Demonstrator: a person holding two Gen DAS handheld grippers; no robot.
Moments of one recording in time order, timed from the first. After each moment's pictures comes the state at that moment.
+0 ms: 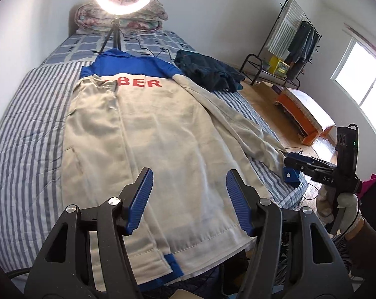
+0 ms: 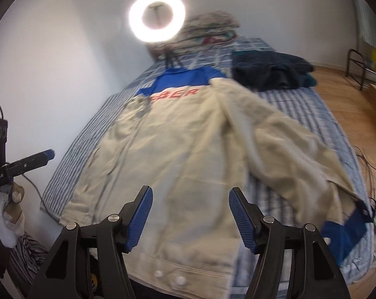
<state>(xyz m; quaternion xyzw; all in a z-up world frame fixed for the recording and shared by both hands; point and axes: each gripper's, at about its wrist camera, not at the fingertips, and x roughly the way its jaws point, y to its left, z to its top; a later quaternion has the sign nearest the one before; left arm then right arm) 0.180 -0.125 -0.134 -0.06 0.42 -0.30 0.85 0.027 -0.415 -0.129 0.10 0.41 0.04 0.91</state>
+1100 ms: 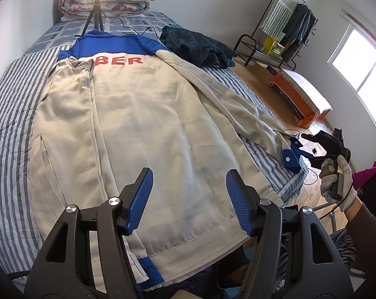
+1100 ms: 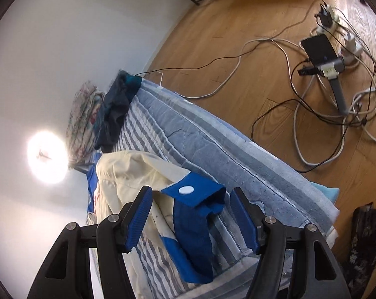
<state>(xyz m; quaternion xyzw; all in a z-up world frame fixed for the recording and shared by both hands) 0.181 -0.175 -0.168 -0.03 0.45 -0.32 0.83 -0.059 -0.681 -0.223 0.53 0.32 -0.16 0.77</state>
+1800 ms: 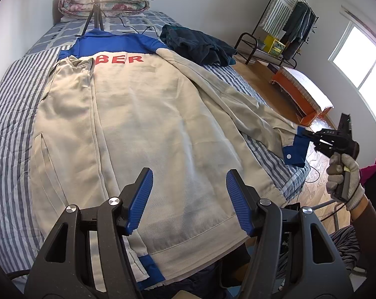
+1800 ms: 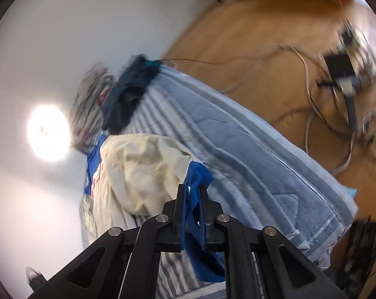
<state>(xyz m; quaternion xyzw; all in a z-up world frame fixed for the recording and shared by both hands) 0.179 -0.174 -0.172 -0.02 0.45 -0.32 0.83 -0.030 -0.620 -0.178 0.39 0.36 -0.13 0.84</state>
